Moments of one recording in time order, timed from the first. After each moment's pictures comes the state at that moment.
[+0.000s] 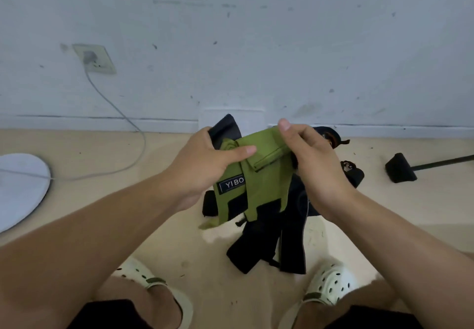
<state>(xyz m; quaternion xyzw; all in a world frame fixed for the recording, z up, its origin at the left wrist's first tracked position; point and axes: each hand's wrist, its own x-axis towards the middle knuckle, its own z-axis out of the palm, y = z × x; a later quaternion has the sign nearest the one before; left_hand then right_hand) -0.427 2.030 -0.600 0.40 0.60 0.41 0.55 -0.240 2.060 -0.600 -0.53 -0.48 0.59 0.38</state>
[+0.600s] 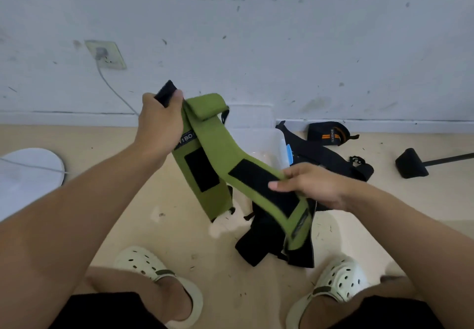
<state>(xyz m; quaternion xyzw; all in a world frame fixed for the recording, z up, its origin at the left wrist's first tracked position) -0.499 2.060 -0.606 0.31 0.76 0.47 0.32 -0.213 2.078 -0.652 -0.51 -0.57 0.65 -0.01</state>
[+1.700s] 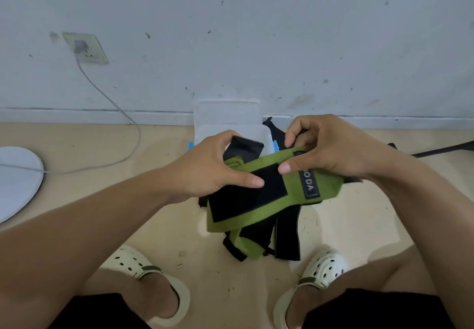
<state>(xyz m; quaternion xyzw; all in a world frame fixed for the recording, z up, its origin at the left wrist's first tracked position) -0.428 2.016 -0.610 0.55 0.57 0.26 0.55 -0.193 2.078 -0.564 -0.51 -0.71 0.47 0.09</state>
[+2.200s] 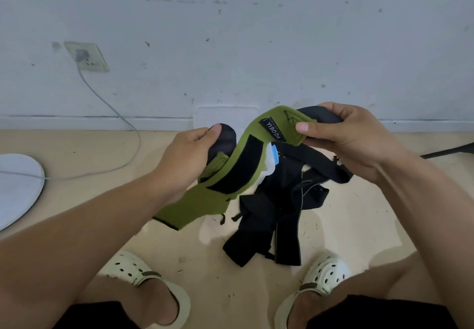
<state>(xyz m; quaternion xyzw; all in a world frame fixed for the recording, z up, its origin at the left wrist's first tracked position) -0.438 2.027 -0.621 0.41 0.68 0.39 0.47 -0.181 2.087 -0.565 -0.50 -0.50 0.61 0.34</state>
